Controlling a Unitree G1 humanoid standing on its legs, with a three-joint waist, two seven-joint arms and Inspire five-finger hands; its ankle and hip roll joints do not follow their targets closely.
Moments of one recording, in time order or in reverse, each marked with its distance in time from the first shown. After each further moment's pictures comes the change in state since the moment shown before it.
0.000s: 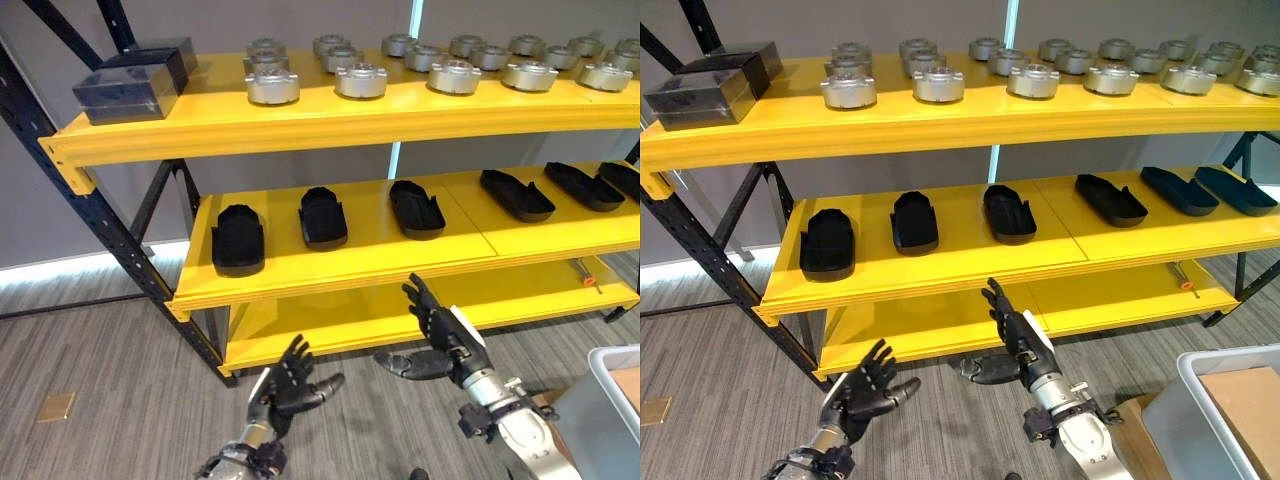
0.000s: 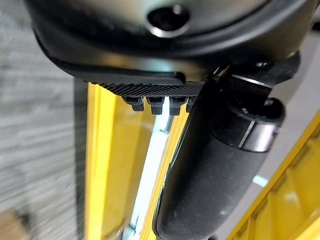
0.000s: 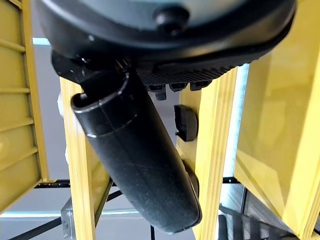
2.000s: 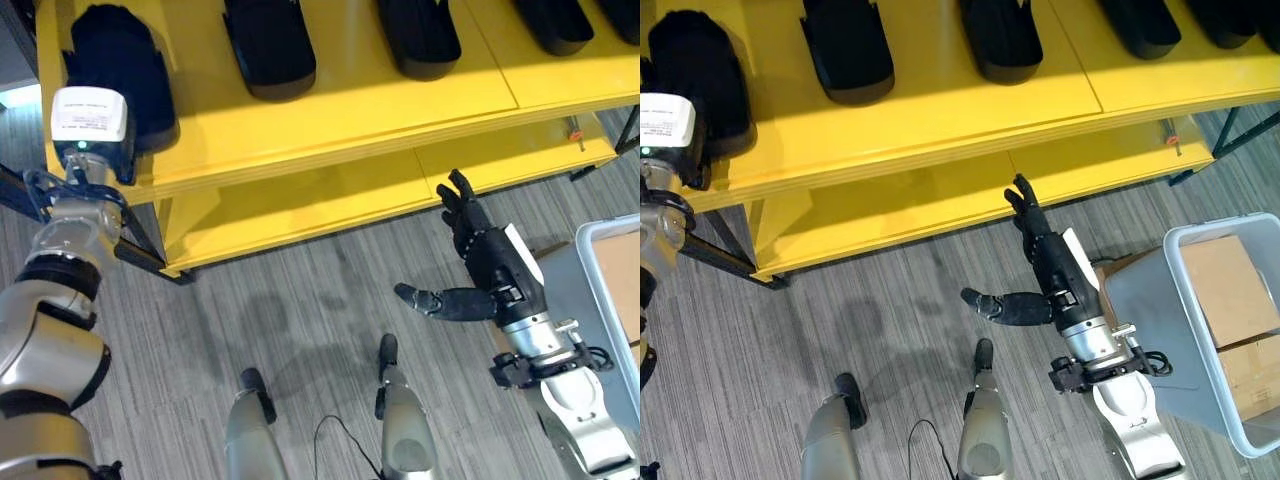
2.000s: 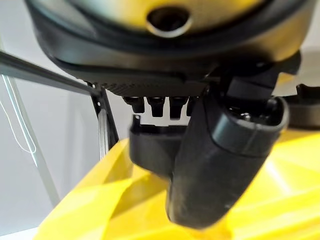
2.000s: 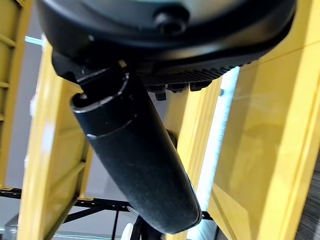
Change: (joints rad) left arm -1.451 0.626 -0.353 0.994 1.243 0.148 0.440; right arm -0.129 -0.119 -0.187 -0.217 -0.004 -0.087 -0.039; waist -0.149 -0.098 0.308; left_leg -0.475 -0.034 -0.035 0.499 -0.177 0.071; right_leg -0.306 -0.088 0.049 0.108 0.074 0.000
